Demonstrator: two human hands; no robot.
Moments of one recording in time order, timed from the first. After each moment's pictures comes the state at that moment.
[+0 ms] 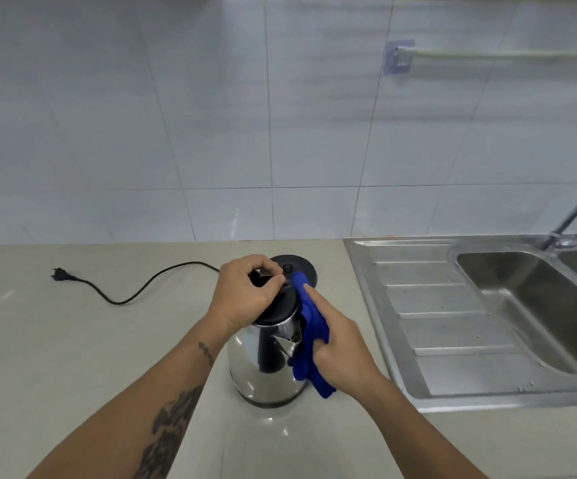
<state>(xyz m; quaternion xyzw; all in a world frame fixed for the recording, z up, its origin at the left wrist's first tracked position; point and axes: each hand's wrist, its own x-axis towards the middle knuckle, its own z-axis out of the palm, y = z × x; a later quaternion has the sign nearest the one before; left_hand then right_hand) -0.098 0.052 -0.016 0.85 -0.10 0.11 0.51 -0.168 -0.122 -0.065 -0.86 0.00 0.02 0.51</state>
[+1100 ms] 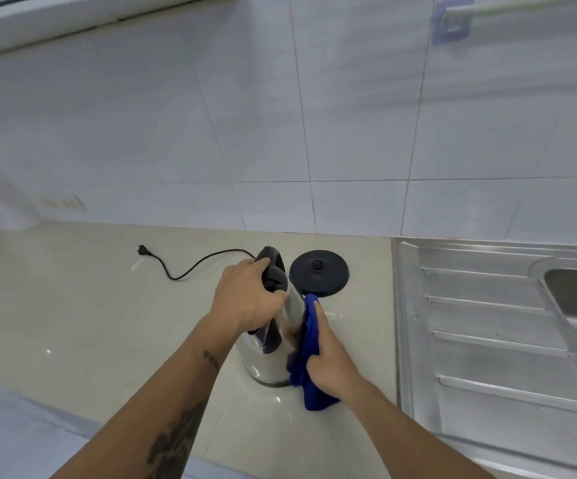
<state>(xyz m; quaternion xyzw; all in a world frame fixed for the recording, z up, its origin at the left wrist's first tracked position) -0.123 -0.006 0.016 0.98 0.11 0.03 0.18 -0.127 -0.153 -0.127 -0.77 -0.06 0.23 0.59</state>
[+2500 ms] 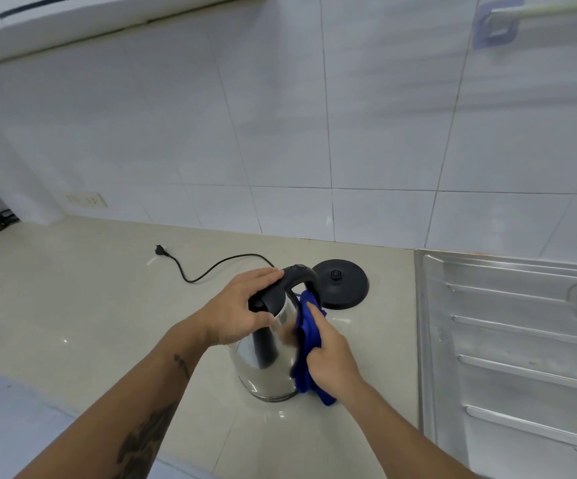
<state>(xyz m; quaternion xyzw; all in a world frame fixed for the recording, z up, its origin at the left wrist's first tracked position) -0.124 0.057 0.011 0.93 -0.01 -0.07 0.35 -0.110 -0.122 -0.097 -0.80 -0.05 0.19 0.57</state>
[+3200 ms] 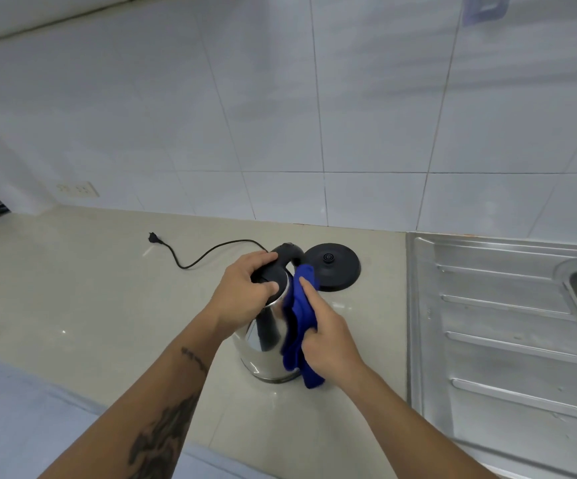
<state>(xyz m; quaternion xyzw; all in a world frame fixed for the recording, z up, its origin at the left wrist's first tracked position) -0.127 0.019 0.002 0.86 0.13 0.03 0.49 -0.129 -0.139 -0.077 -0.80 -0.10 0.15 0.58</state>
